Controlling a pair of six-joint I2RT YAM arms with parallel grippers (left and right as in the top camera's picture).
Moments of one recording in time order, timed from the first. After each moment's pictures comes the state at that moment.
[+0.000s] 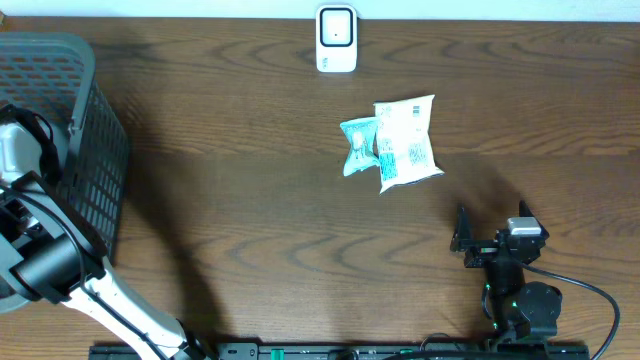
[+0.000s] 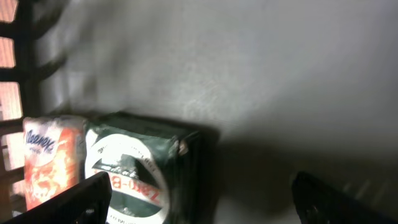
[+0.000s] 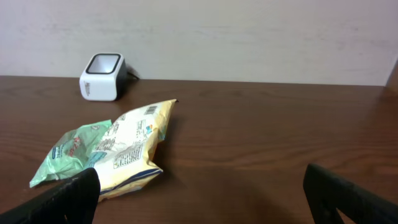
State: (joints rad) left arm 0.64 2.13 1.60 -1.14 -0.46 -0.88; right arm 0.01 0.01 0.01 -0.07 -0.03 0.00
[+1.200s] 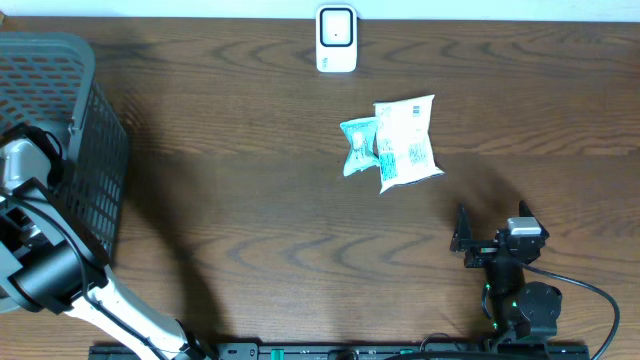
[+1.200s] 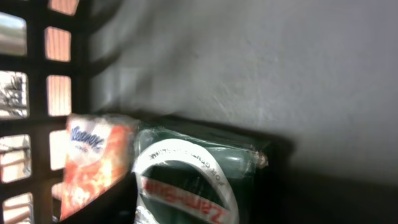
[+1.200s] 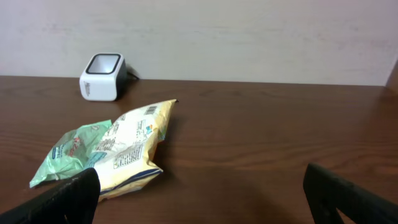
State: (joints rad) left arm 0.65 2.07 1.43 -1.08 -0.55 -0.88; right arm 0.01 0.01 0.01 -0.07 -0.03 0.00
